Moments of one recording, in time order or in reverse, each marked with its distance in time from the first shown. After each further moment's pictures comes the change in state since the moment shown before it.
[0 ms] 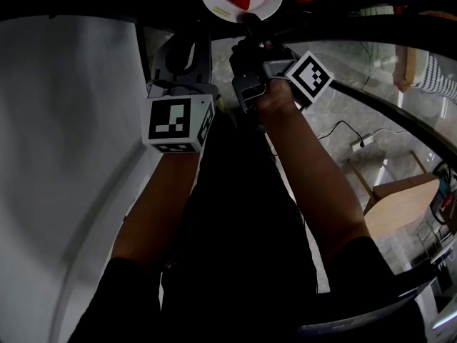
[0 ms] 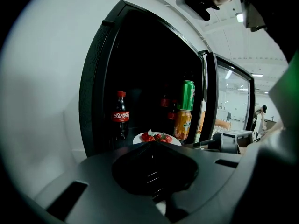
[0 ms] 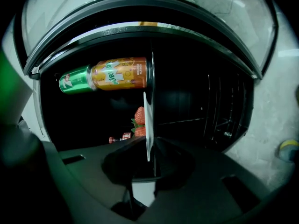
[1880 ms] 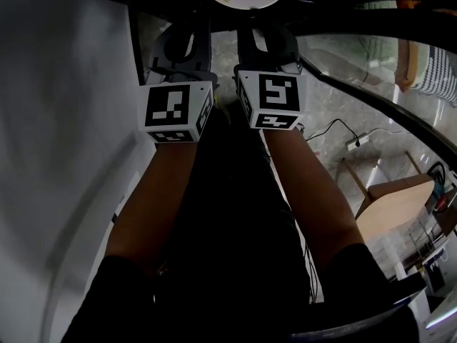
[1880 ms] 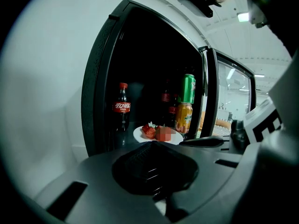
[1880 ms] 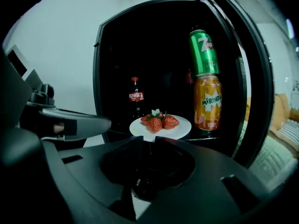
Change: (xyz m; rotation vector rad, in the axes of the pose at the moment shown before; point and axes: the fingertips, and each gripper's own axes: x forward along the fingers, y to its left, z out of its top) left arm 0.010 0.001 -0.028 -0.015 0.003 0.011; right arm -0.014 0.015 -0.020 -1.547 0.115 -0.276
